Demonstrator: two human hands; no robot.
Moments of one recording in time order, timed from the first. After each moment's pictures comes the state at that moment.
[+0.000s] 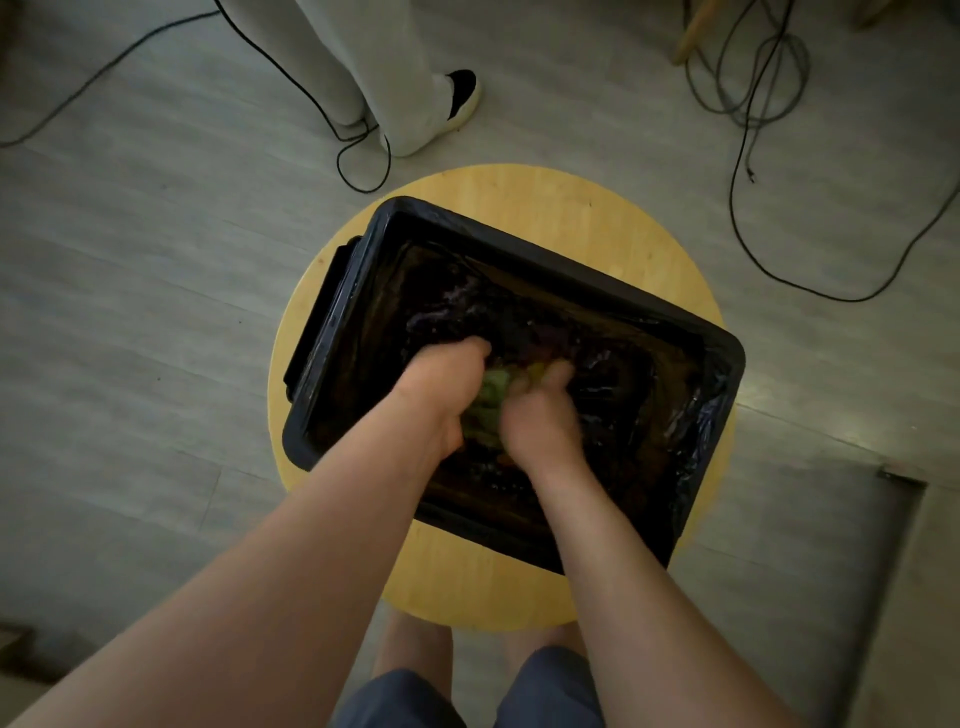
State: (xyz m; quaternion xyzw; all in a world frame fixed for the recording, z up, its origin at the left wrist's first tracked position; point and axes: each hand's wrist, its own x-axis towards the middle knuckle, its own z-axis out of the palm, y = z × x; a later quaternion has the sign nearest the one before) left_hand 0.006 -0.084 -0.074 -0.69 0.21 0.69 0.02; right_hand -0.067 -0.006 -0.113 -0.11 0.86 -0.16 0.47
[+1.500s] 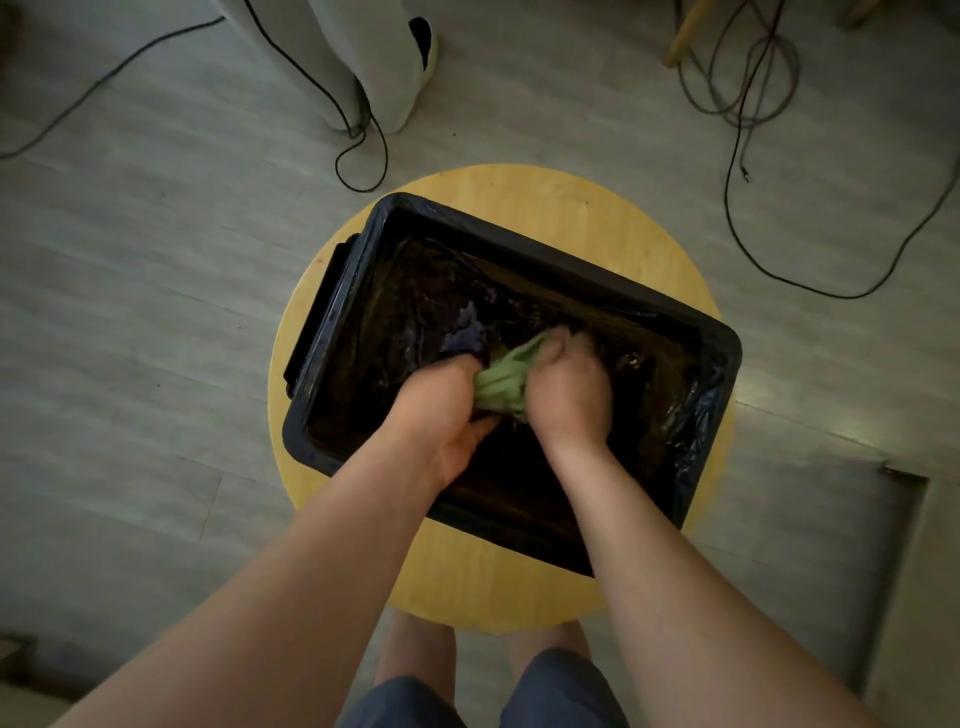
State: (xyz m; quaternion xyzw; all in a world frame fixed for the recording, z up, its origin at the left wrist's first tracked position) left_hand 0.013 -0.059 -0.075 -0.67 0.13 0.72 -0.10; right_hand -0.090 -0.010 -0.120 -0.18 0.91 -0.18 0.31
